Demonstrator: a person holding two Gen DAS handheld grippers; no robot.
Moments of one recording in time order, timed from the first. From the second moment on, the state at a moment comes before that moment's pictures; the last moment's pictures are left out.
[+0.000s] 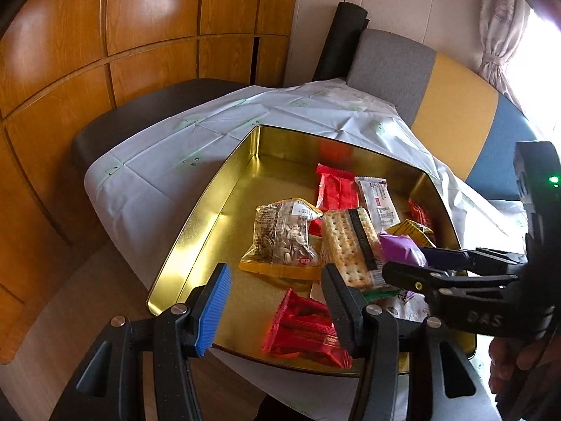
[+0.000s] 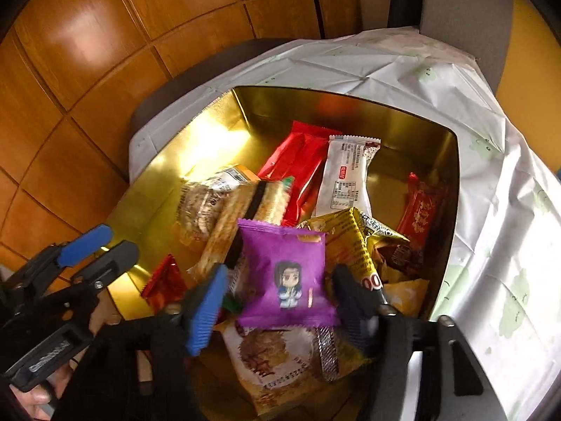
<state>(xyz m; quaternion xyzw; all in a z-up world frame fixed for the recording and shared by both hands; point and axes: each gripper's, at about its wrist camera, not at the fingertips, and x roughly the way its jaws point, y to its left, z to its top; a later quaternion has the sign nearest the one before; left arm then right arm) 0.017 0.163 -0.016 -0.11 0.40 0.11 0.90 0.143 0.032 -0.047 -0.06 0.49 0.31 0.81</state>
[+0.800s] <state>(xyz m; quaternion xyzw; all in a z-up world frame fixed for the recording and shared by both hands) 0.012 0.152 -0.013 -0.09 0.40 0.10 0.91 0.122 0.029 -0.054 -0.08 0.46 0.24 0.85</state>
